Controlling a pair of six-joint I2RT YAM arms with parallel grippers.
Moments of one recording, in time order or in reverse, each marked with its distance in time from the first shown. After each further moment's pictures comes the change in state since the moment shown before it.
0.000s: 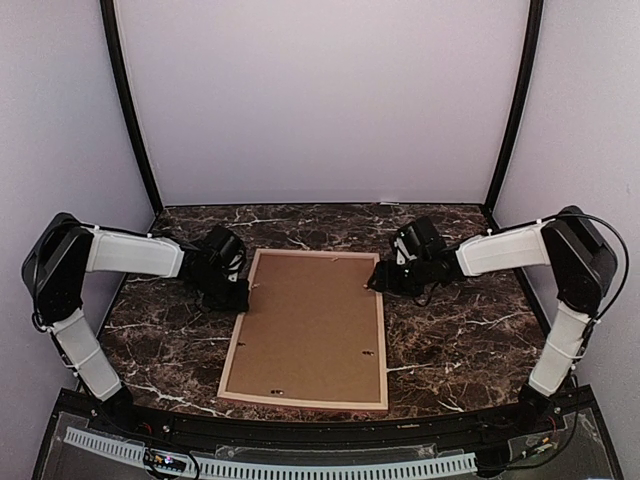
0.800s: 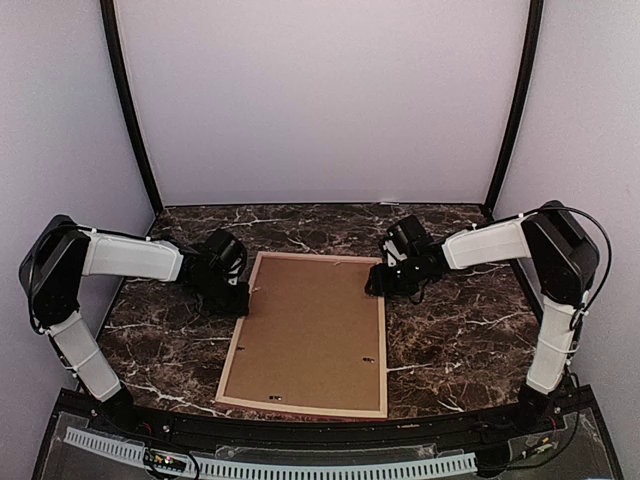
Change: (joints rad) left arm -0.027 -0.028 -0.029 -0.008 -0.008 -0.045; right arm -0.001 0.123 0.128 -0.103 -0.004 -0.119
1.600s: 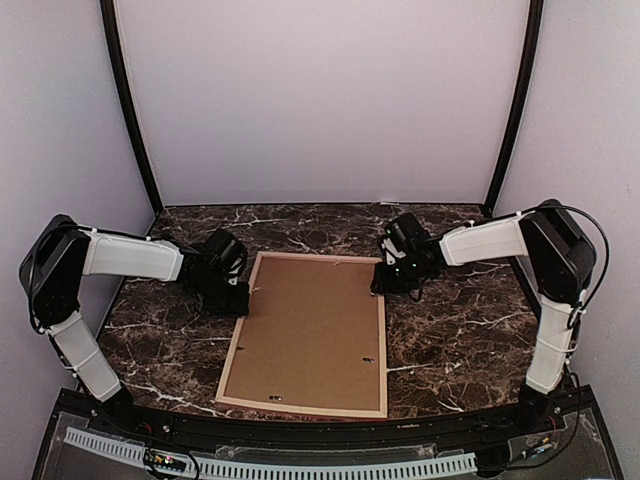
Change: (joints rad) left arm 0.000 0.003 0.003 -0.003 0.000 -0.001; right arm 0.002 0.021 0.045 -0.052 0.047 -0.039
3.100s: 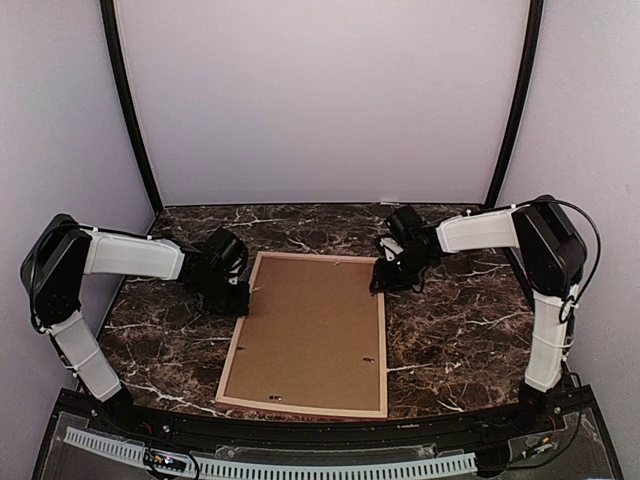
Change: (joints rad) left arm 0.000 0.009 0.013 -0.015 0.000 -0.025; right arm -0.049 0.072 0.132 -0.167 -0.162 -0.070
